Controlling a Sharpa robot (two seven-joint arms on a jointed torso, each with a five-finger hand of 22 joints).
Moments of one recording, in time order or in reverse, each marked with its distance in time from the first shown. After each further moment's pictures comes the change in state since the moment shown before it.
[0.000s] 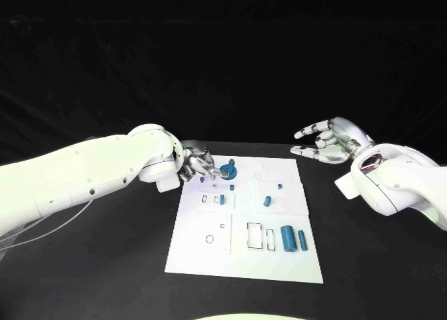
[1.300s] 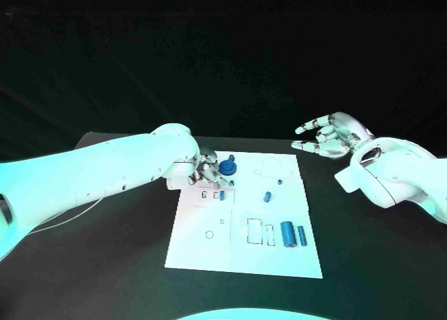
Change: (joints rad) left arm 0.008 0.143 -0.060 -0.124 -0.077 0.145 -0.089; left_hand -0.017 0.028 -0.032 -0.001 0.000 -0.041 0.027 -0.086 0.000 -0.022 0.021 0.002 0.008 -0.004 0.011 0.015 0.000 0.000 0.003 0.018 0.019 0.029; right arm 0.003 0.018 0.000 -0.033 0.014 0.013 -0.011; right_hand 0.000 0.000 0.000 0.000 0.012 0.000 0.000 0.000 -0.002 0.000 0.000 0.000 0.000 0.000 0.000 0.000 0.000 0.000 0.002 -0.002 -0.004 0.000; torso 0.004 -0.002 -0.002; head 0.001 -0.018
